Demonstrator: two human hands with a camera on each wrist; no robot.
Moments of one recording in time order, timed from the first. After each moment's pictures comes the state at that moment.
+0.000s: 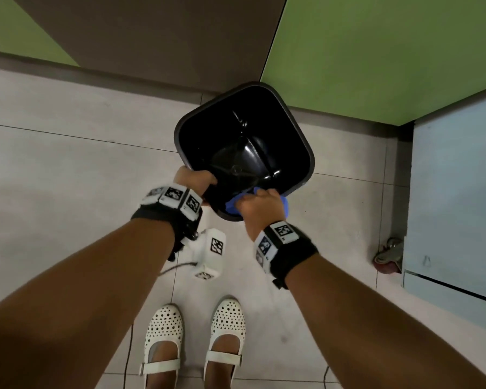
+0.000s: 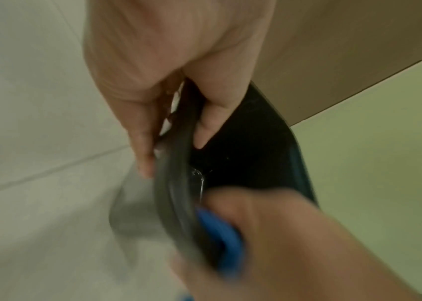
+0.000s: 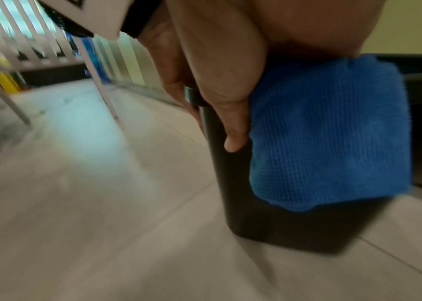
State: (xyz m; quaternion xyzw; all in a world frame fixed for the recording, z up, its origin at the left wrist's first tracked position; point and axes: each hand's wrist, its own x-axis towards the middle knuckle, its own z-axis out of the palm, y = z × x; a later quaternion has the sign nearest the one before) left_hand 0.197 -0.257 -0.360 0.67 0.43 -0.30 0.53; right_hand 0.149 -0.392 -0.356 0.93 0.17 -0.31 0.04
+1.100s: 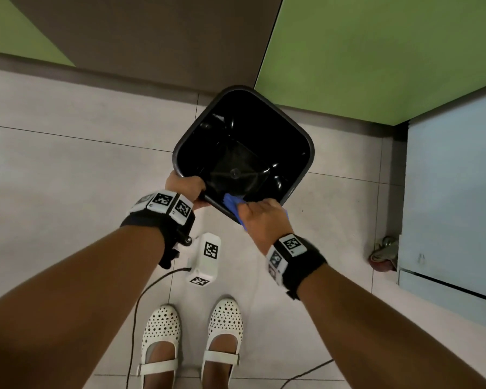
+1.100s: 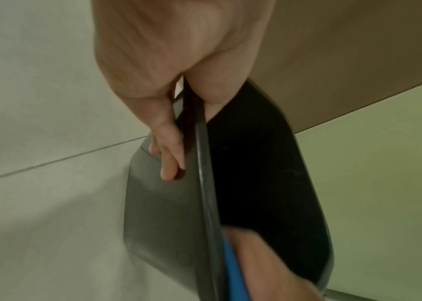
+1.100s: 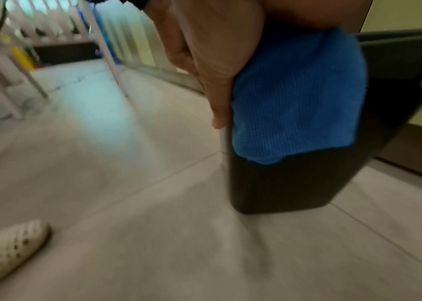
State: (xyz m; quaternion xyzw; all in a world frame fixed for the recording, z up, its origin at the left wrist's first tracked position) left_hand 0.189 -0.258 -0.367 0.58 0.49 -0.25 0.60; right_hand 0.125 -0.410 -0.367 0.96 0.20 -0.22 0.01
